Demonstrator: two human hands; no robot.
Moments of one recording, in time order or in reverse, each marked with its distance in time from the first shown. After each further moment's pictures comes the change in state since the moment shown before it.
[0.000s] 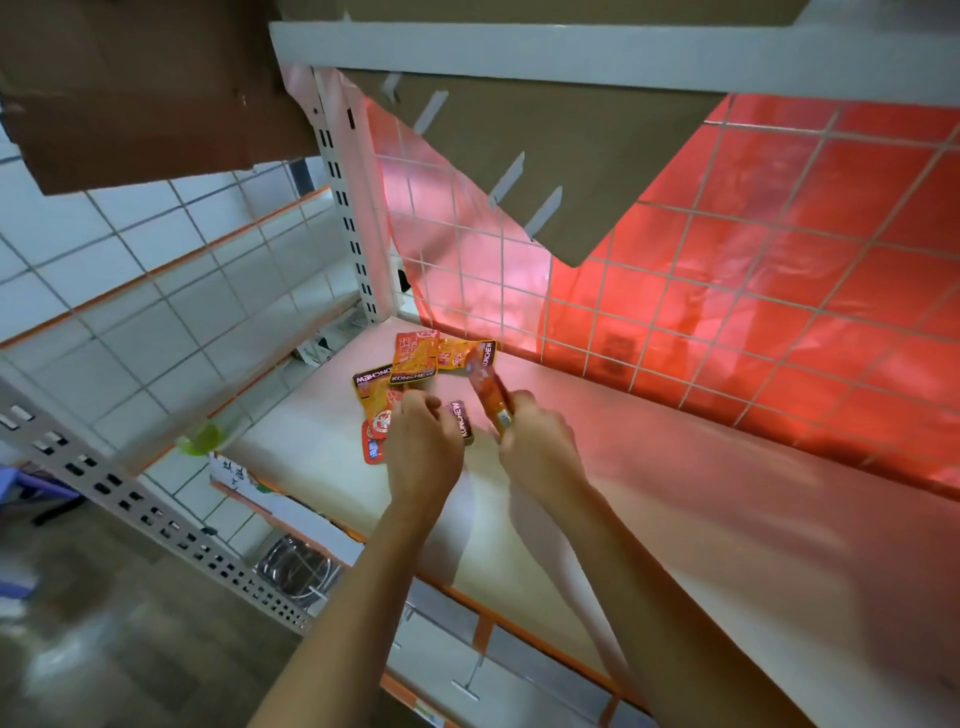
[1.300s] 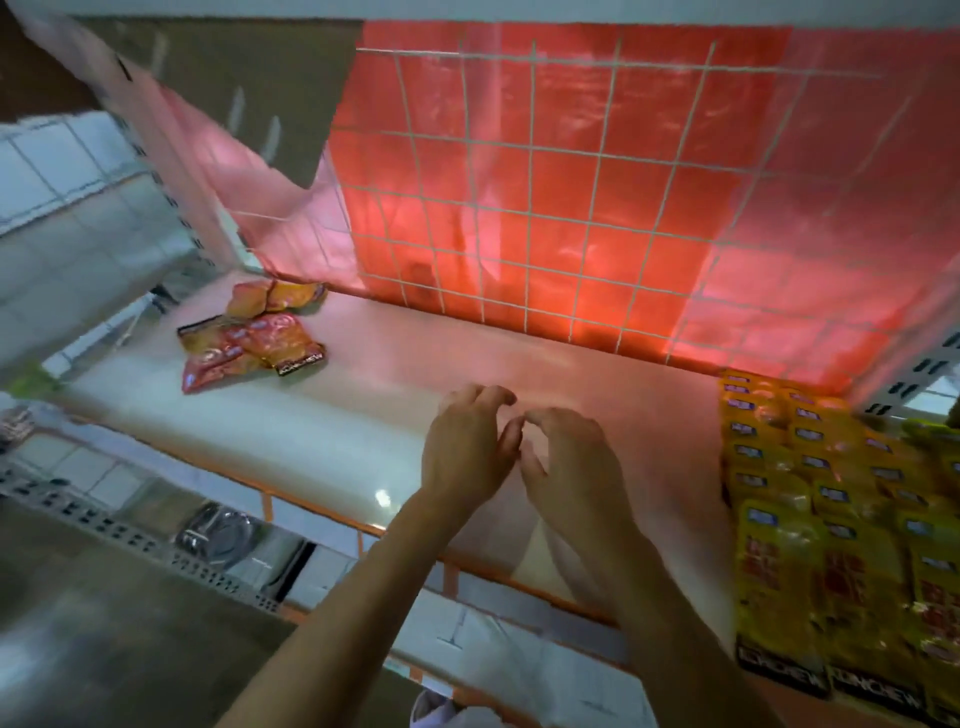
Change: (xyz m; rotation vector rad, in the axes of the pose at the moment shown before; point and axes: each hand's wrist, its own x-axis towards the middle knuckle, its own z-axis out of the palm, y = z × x) left_hand -0.209 0.143 0.090 0.156 -0.359 0.526; right_hand -0.174 0.194 -0.123 -0.083 0.277 -0.081
